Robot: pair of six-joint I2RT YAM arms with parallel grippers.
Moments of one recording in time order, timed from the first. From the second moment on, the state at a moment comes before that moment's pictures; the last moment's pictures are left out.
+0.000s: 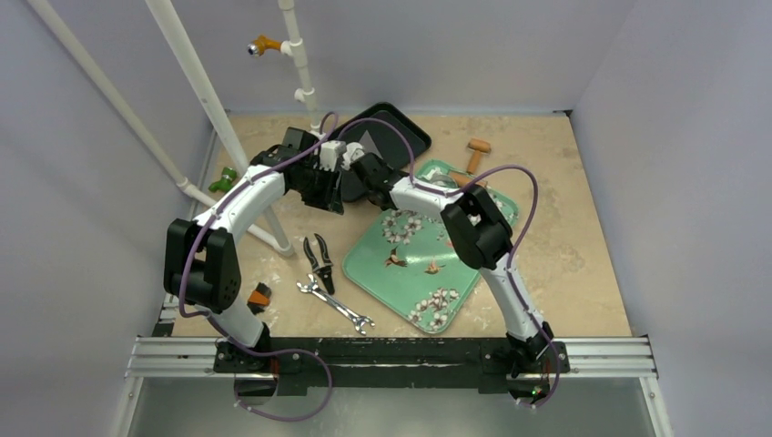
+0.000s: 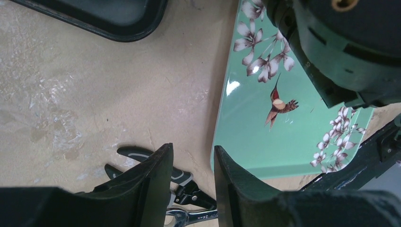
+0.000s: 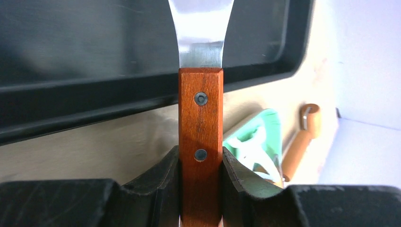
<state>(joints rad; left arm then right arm) -0.28 1.65 1.30 -0.72 0.39 -0.04 0.74 2.34 1.79 -0.35 0.69 -0.39</state>
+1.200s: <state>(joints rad) -0.28 1.65 1.30 -0.72 0.39 -0.02 0.64 2.19 1.85 -0.53 0.36 -0.25</state>
